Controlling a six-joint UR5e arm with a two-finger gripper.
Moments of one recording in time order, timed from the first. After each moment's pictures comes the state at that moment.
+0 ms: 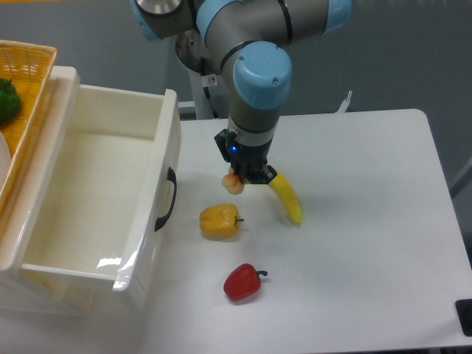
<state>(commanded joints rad) 2.44 -1.77 -1.56 -1.43 1.48 1.16</state>
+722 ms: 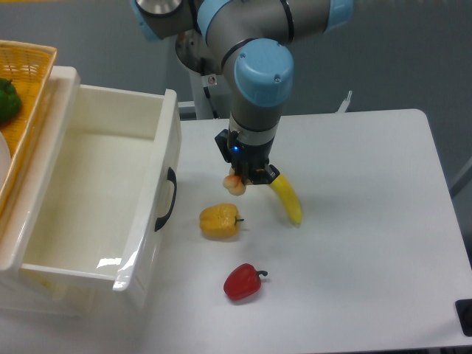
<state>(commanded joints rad) 2.44 -1.79 -1.50 -1.44 1.43 0.99</state>
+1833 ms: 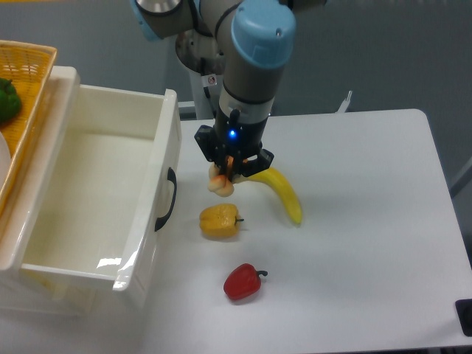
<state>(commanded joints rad) 2.44 -1.70 -1.45 -1.44 1.26 0.63</state>
